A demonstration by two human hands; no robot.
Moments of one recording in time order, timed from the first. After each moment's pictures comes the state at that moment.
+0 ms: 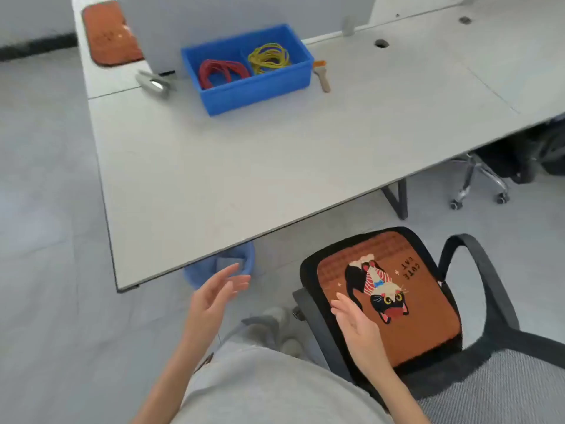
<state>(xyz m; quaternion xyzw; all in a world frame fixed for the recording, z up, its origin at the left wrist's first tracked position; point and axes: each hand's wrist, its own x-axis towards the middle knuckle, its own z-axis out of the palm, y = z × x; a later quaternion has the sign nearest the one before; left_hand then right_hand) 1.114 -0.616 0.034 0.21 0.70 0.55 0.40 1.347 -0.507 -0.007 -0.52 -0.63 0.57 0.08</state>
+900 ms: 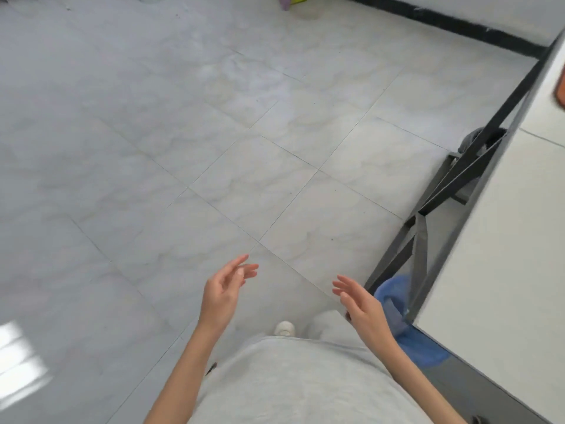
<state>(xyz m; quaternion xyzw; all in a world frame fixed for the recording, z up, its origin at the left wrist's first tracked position) 0.894 -1.011 0.031 -0.19 0.75 0.63 0.06 0.904 -0.766 -0.010 -0.13 -0.78 0.58 -0.19</state>
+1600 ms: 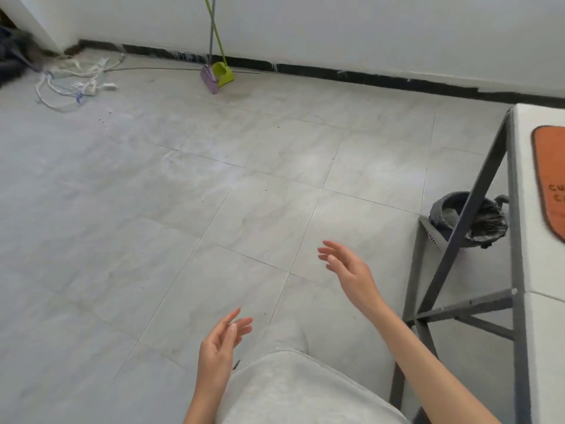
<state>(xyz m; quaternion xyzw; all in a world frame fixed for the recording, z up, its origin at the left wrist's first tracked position) 0.404 -0.925 0.021 -0.17 0.75 0.62 0.12 0.344 -0.679 0.027 -0.14 -0.73 0.67 -0.05</state>
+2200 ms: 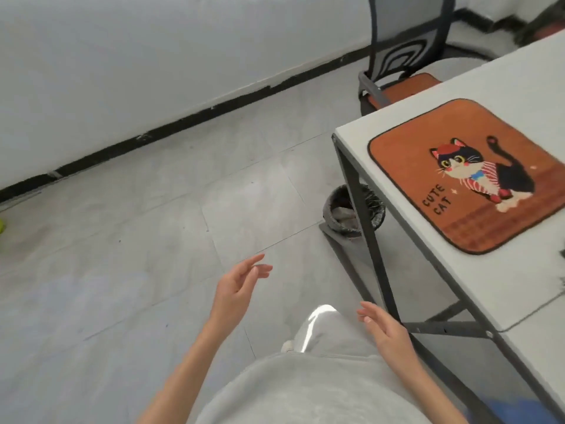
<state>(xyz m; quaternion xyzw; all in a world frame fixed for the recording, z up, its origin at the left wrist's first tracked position) -0.061 -0.558 0.037 0.30 0.74 0.46 0.39 0.206 -0.481 -0.025 -0.55 -0.58 0.59 0.12</state>
